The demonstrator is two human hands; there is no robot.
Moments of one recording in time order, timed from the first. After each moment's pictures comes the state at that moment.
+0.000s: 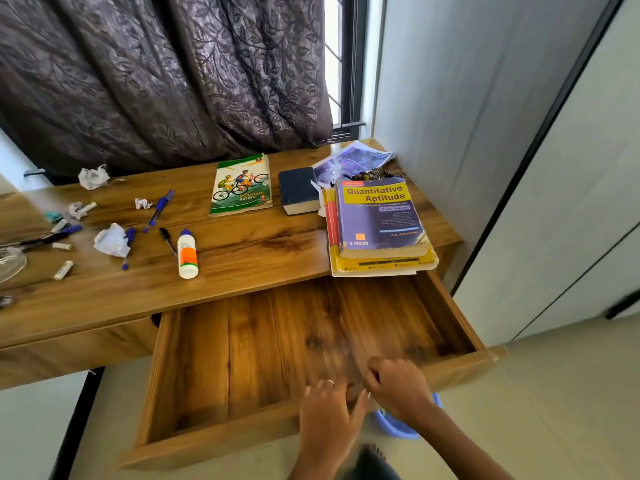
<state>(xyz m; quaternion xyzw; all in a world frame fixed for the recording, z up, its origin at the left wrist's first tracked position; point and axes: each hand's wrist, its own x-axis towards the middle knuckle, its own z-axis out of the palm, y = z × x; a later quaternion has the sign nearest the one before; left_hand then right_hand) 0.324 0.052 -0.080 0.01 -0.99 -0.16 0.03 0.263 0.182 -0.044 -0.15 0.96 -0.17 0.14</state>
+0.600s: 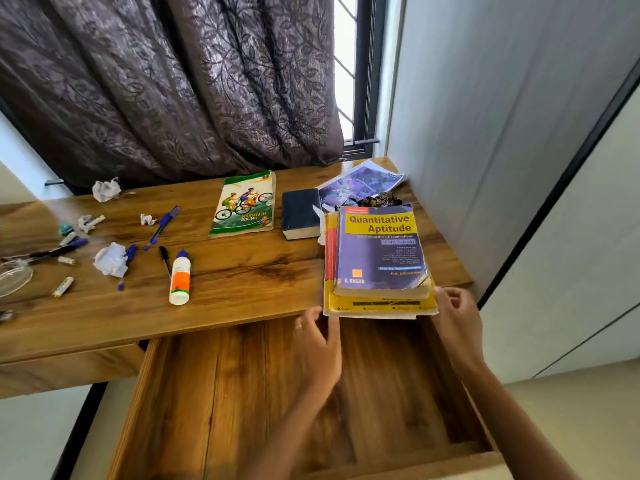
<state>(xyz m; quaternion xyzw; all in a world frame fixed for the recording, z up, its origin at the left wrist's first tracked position) 0.178 0.069 -0.014 0.25 -0.83 -0.46 0.17 0.118 0.250 0.027 0.17 0.80 -0.57 -0.06</state>
